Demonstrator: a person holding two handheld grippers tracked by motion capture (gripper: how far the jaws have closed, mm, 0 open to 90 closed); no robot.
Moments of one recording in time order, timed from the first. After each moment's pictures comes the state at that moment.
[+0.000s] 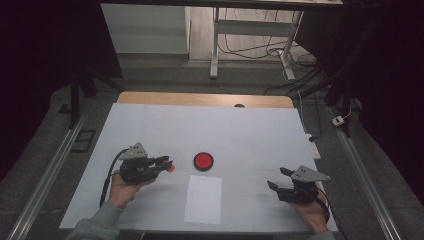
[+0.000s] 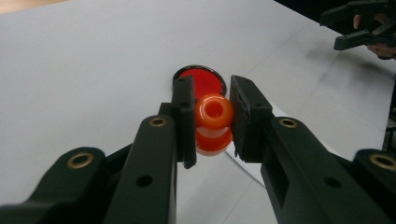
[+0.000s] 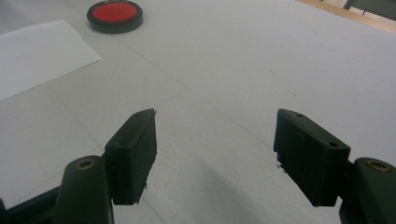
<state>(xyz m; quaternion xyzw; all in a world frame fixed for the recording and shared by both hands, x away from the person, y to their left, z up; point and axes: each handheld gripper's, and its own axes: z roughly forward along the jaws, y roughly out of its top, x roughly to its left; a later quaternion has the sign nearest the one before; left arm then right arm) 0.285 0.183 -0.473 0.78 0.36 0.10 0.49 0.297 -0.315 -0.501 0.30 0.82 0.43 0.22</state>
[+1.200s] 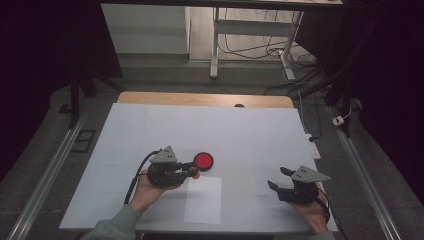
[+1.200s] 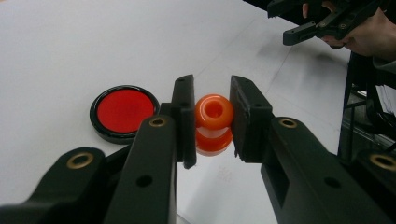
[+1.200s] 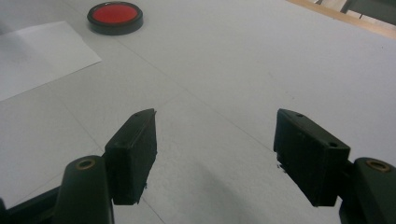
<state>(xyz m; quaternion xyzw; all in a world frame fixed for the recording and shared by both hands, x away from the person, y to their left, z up) 0.289 0.117 -0.468 0.81 0.30 0.06 0.50 0.295 -0.314 -0.499 0.30 0.82 0.43 0.23</state>
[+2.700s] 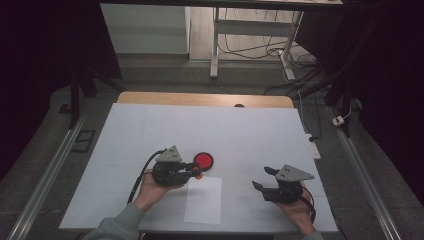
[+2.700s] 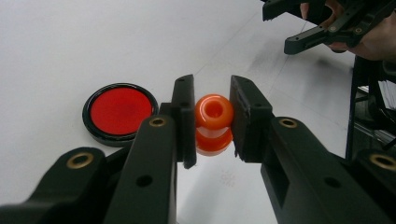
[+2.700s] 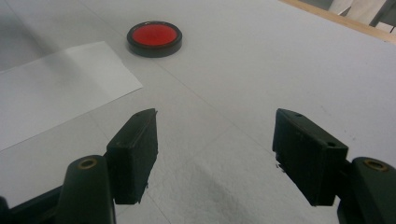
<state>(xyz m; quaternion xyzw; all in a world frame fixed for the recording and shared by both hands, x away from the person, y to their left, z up) 0.296 0.108 -0.476 0.82 0.30 0.05 0.49 0.295 -0.271 -0.499 0.27 0.83 0.45 0.20</state>
